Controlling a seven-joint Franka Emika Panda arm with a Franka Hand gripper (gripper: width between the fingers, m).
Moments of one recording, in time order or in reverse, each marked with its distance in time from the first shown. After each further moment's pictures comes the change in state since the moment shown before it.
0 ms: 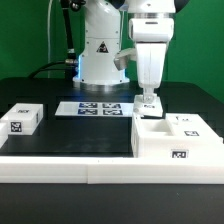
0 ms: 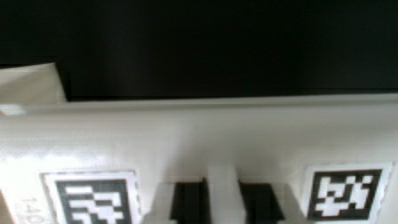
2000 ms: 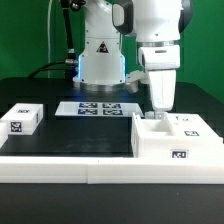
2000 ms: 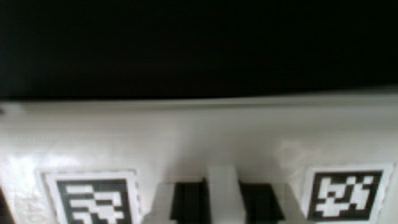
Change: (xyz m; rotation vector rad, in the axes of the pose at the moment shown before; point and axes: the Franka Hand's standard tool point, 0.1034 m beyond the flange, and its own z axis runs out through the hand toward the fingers) arm 0.025 -0.045 0.051 0.019 0.060 -0.052
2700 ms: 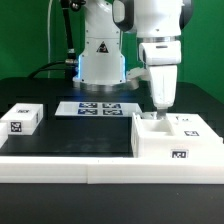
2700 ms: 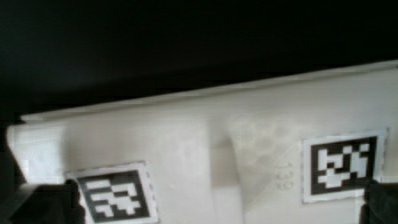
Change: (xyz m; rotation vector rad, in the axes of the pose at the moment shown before) arm 0.001 0.005 -0.007 -0.013 -0.003 -0.004
